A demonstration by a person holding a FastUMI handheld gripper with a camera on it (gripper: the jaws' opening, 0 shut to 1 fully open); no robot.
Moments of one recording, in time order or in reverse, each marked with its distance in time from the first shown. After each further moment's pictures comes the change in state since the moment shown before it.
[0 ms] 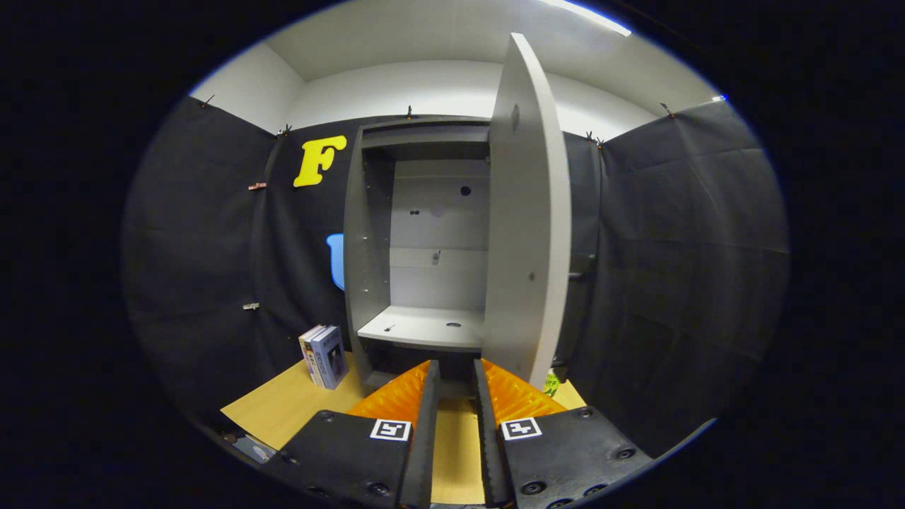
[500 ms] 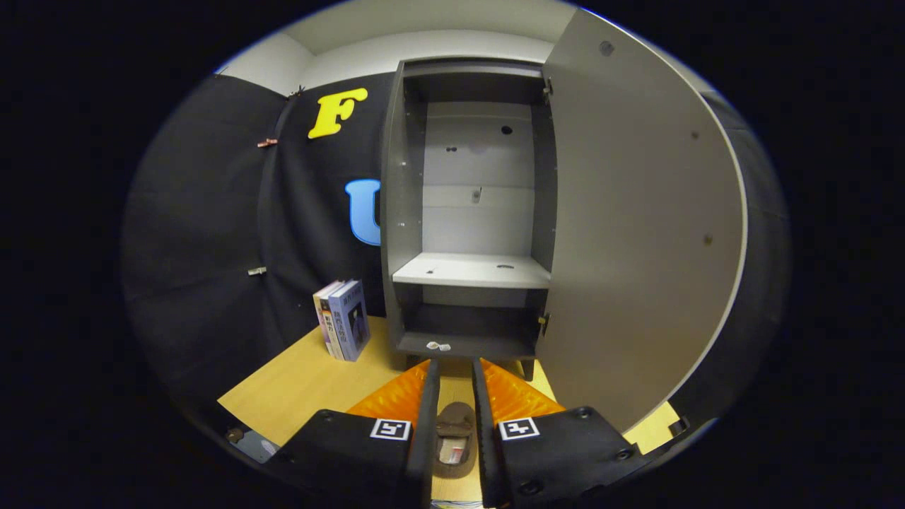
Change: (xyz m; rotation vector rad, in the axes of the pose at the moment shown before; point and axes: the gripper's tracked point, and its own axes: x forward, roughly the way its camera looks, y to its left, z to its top) arm 0.068 0.107 -0.149 0.006 0.155 0.004
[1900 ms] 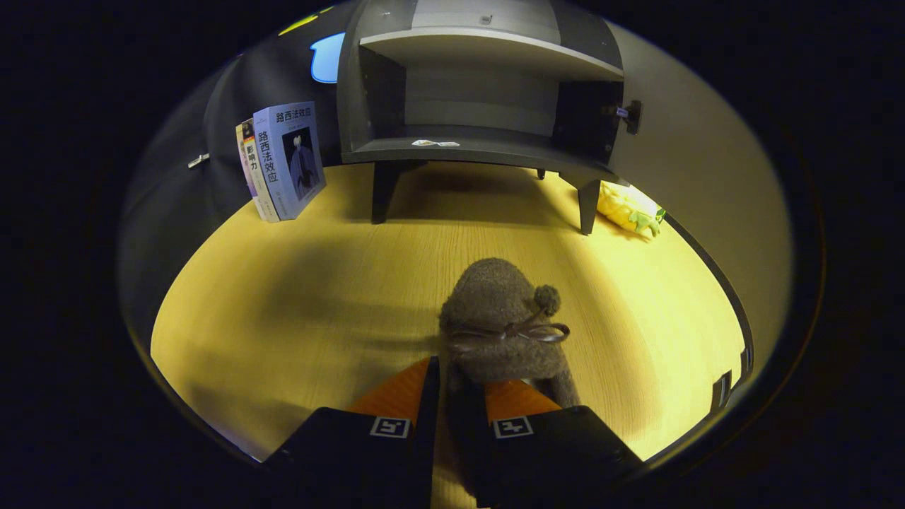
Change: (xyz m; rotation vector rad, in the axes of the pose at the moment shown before) arm 0.148 0.008 -0.284 -0.004 0.510 -0.104
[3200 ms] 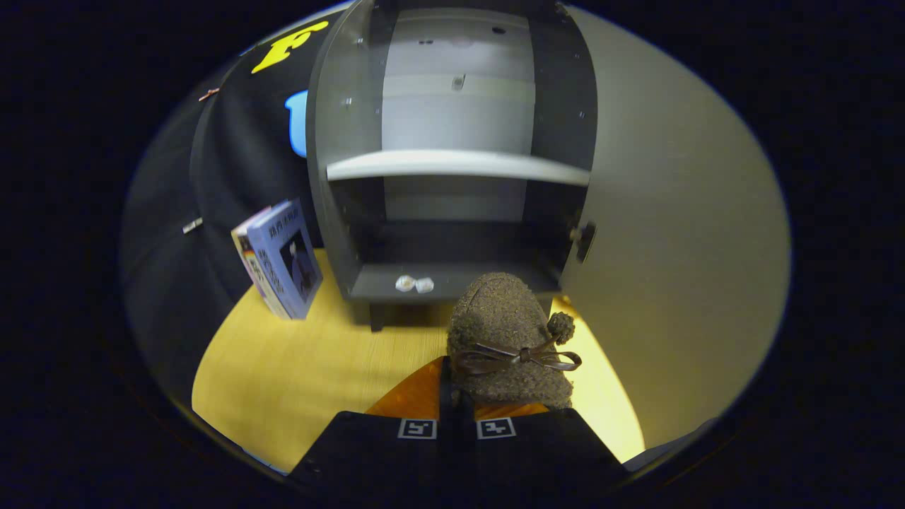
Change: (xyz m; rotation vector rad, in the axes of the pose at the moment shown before) arm -0.110 -0.026 0.196 0.065 -0.234 -0.045
